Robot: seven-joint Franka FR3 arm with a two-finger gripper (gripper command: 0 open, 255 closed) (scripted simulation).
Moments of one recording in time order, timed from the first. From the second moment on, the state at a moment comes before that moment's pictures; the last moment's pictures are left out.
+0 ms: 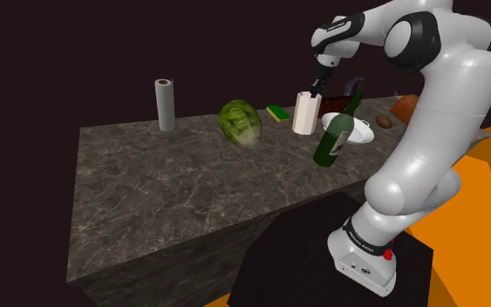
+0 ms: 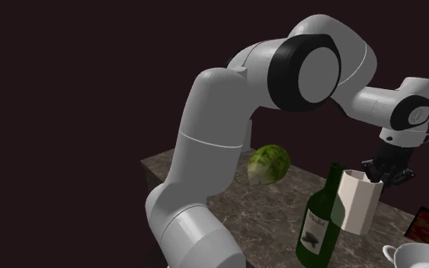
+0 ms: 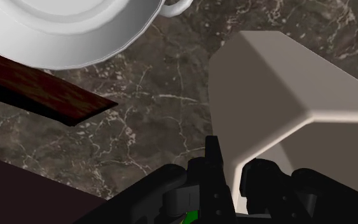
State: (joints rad) arm -0.50 0.29 -0.29 -1.75 0.09 2.01 -0.80
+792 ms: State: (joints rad) arm -0.50 0.30 -0.29 -1.76 0.09 2.02 -0.80
